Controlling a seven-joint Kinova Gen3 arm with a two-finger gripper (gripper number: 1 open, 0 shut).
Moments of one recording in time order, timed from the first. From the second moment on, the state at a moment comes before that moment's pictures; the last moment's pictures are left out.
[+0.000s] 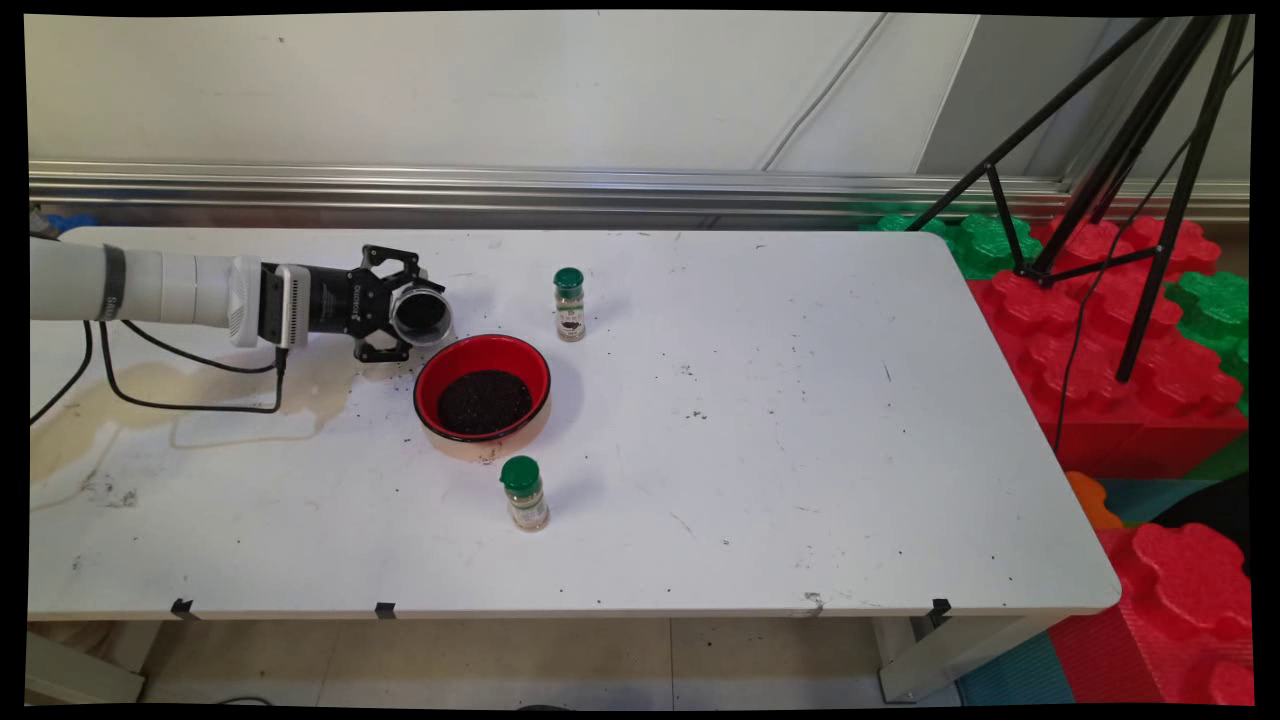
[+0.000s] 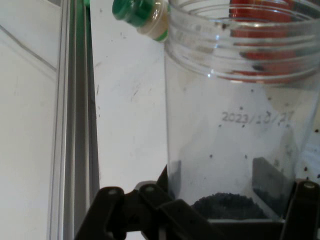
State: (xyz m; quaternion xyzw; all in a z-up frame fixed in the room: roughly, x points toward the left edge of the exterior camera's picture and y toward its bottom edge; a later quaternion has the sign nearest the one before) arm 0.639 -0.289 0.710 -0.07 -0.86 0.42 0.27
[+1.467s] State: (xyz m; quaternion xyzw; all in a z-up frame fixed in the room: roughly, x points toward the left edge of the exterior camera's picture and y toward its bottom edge) arm 0.657 -0.287 0.726 -0.09 -0.88 0.43 0.20
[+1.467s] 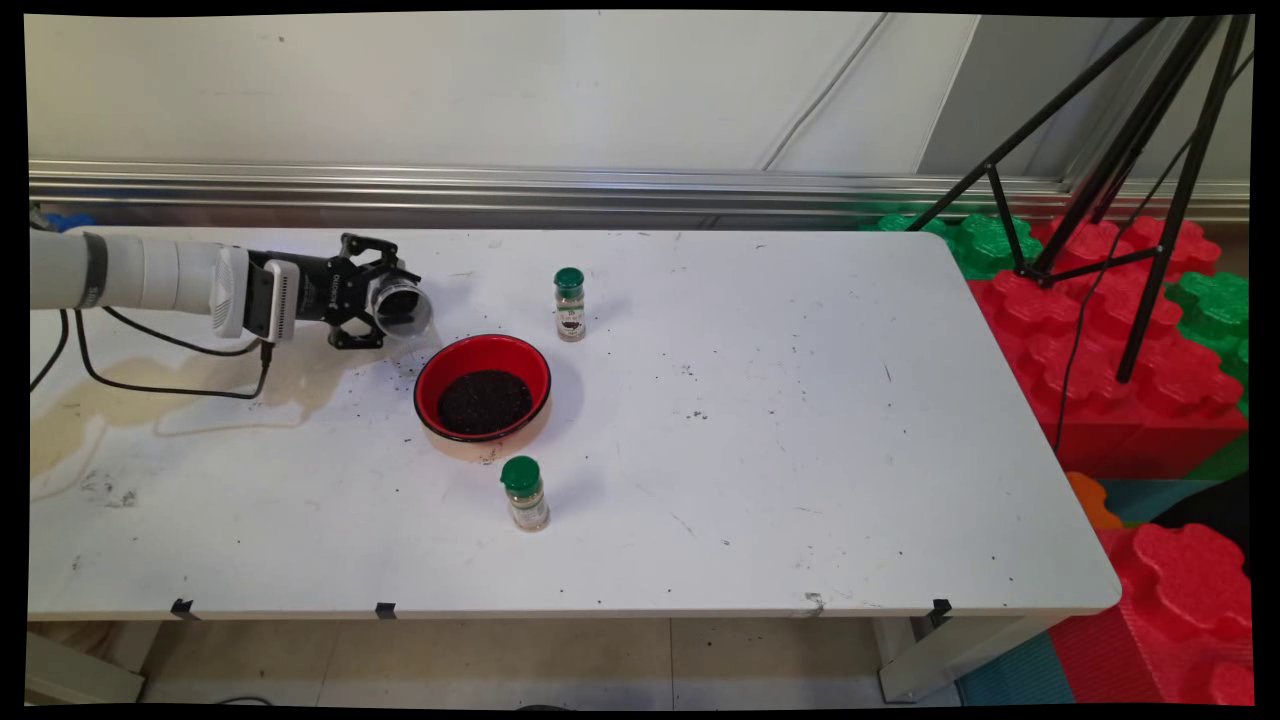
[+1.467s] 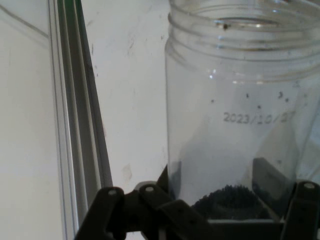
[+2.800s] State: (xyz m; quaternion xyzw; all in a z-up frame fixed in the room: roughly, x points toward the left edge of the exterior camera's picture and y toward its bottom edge) arm 0.663 -0.303 0.750 -0.13 -0.88 0.43 0.13
